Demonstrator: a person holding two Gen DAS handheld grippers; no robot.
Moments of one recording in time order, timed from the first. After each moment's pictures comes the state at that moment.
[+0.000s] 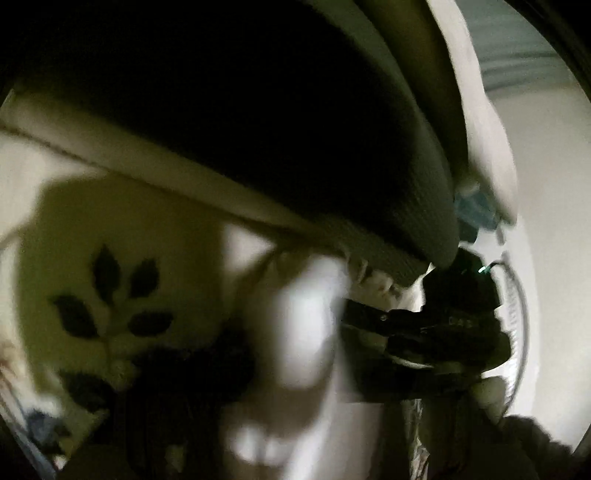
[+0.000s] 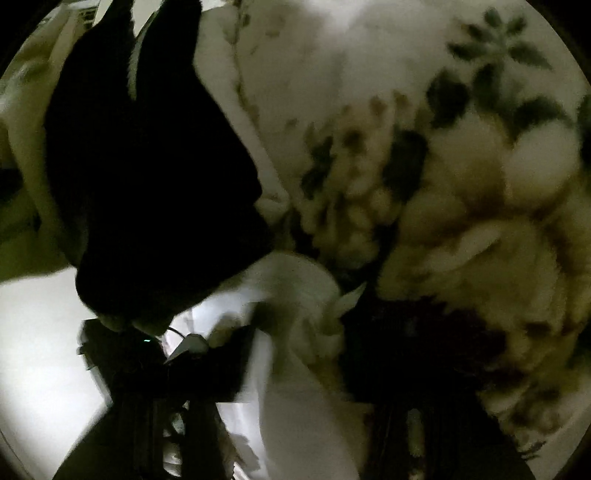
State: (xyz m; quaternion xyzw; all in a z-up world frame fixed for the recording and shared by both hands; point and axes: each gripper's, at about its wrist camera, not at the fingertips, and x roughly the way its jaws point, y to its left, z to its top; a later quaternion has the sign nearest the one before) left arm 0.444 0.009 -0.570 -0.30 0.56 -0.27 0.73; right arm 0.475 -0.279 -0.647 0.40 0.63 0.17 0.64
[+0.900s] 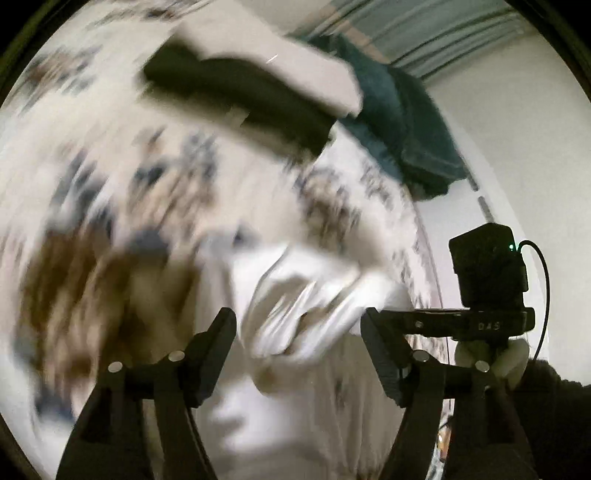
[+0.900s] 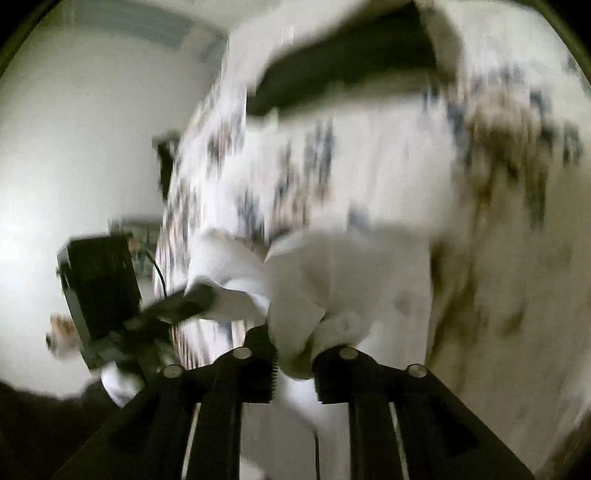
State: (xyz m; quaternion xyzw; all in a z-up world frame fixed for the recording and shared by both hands) left arm 0.215 0.071 -0.489 -0.25 0.54 -0.25 0.77; right arm 0.285 -0.181 -0.499 0.22 0.63 0.31 0.67
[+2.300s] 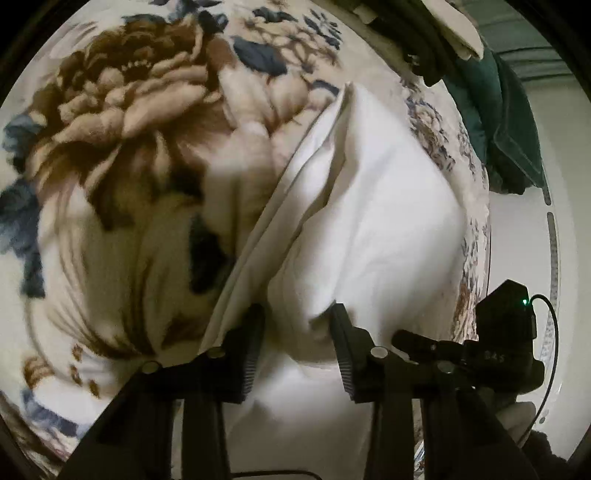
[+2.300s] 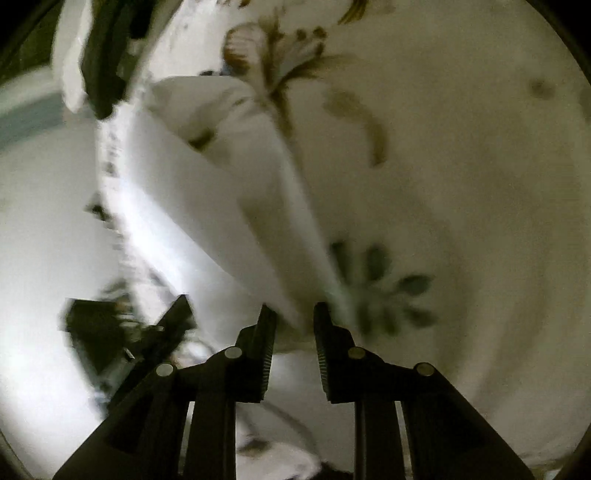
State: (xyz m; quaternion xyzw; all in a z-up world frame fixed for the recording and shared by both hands) left arm 0.173 0.056 -0.565 -0.28 0.65 -0.13 0.69; right arm 0.174 -0.224 -0.680 0.36 0.72 0.12 0.58
